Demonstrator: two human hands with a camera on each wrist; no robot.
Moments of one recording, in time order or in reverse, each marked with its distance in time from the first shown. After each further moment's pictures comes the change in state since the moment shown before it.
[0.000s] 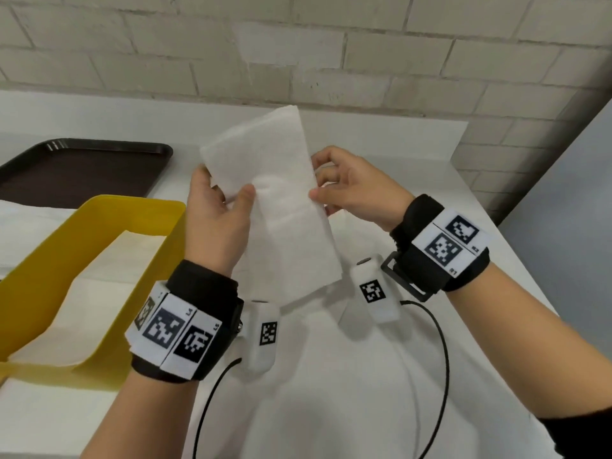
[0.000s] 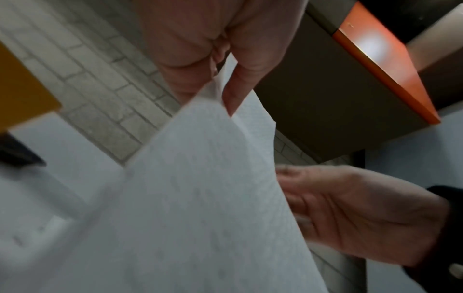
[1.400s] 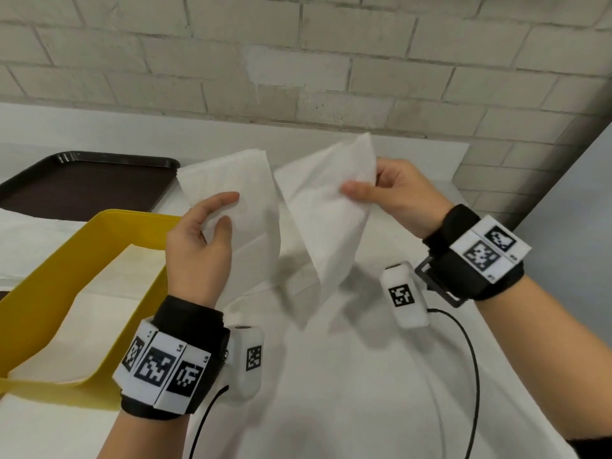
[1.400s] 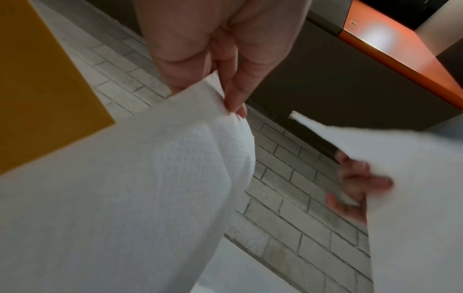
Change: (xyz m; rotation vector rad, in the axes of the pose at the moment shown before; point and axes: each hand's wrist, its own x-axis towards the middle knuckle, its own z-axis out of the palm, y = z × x) left_hand -0.009 -0.007 -0.021 0.263 0.112 0.140; right_hand -0.010 0.000 -0.038 0.192 -0.037 -0.158
